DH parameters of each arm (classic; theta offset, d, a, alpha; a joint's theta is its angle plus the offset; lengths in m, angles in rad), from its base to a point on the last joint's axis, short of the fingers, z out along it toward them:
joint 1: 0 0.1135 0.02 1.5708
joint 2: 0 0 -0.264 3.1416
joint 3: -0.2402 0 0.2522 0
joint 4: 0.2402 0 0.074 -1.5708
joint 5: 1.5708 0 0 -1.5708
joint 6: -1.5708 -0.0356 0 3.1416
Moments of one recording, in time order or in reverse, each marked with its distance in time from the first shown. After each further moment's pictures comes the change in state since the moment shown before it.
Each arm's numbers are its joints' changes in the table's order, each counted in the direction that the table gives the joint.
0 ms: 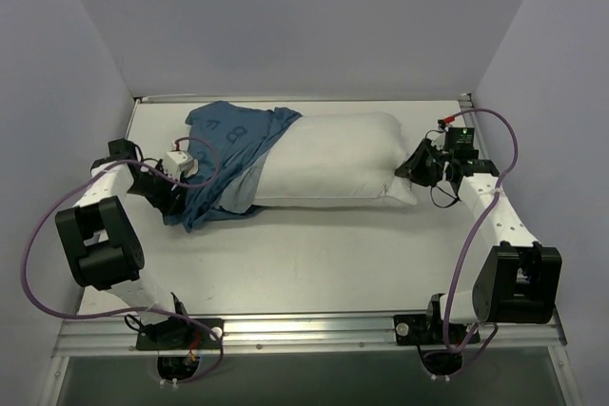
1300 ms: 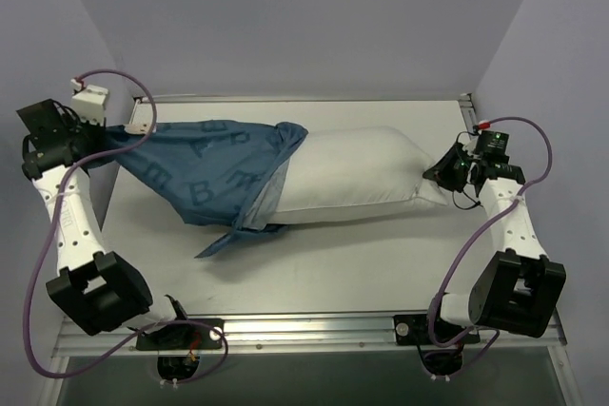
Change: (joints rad) left arm 0.220 0.233 -0.371 -0.120 -0.268 0.453; right arm -0.212 0.045 -0.002 0.082 -0.037 0.019
